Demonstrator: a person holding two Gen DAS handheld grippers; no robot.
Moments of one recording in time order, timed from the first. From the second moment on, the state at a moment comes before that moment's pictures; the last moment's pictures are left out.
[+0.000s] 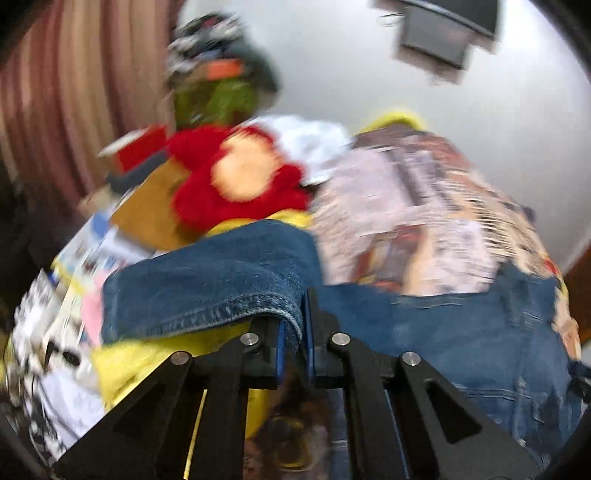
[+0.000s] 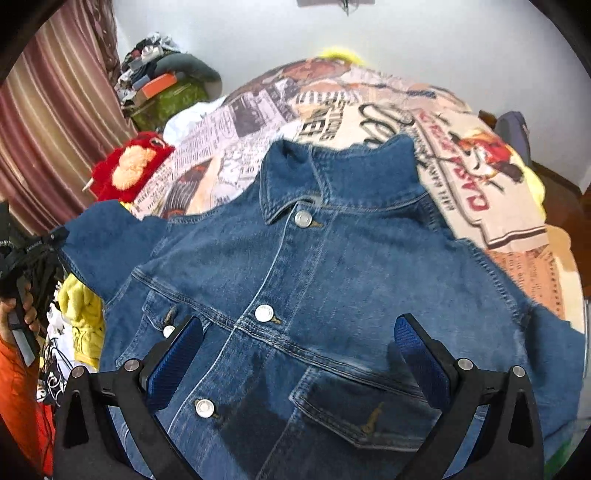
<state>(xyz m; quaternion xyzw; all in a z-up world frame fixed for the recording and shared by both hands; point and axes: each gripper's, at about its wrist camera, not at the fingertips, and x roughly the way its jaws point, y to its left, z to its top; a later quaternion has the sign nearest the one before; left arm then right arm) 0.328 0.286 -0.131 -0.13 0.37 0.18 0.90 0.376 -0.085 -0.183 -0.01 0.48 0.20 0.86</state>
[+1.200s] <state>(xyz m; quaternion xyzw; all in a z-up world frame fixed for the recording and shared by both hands) 0.332 0.238 -0.197 -0.25 0.47 0.04 0.85 0.355 -0.101 -0.184 -0.03 0.46 0.18 0.87</state>
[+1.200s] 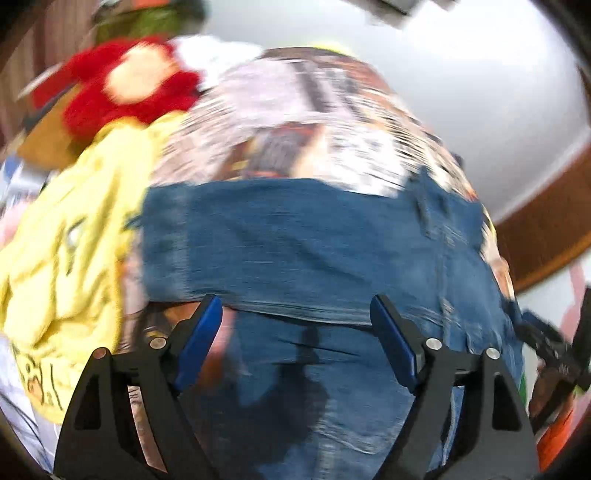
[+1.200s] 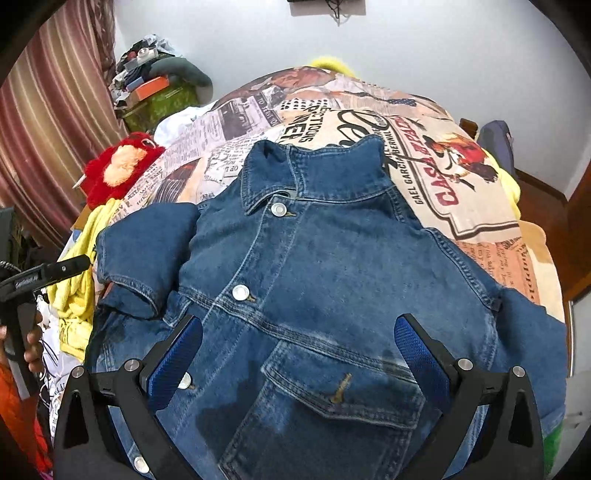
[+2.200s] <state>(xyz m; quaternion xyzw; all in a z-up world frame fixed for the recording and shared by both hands) 0.374 0.242 -0.145 -0.13 0.36 0.10 0.92 0.362 -0.099 -0.167 -0.01 0.45 0.18 0.87</state>
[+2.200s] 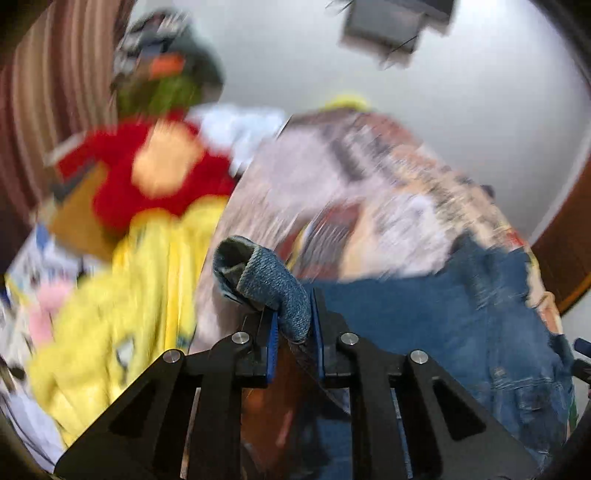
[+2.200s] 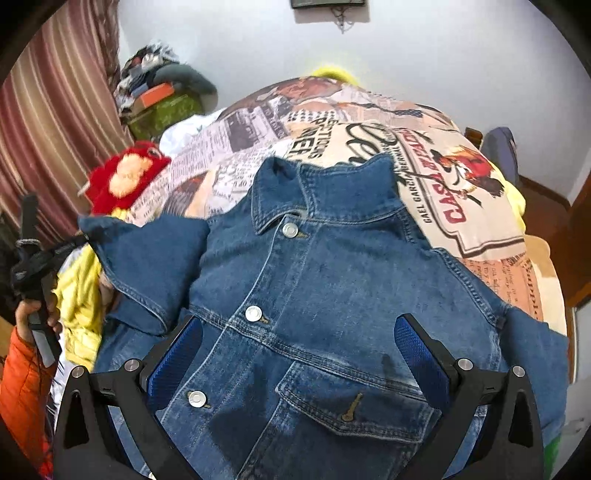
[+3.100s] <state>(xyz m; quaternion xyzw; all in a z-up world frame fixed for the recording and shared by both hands) 0.415 -0.093 -0.130 -0.02 0.44 -0.25 0.86 0.306 -0.275 -0.134 0.07 0.42 0.09 0.90</state>
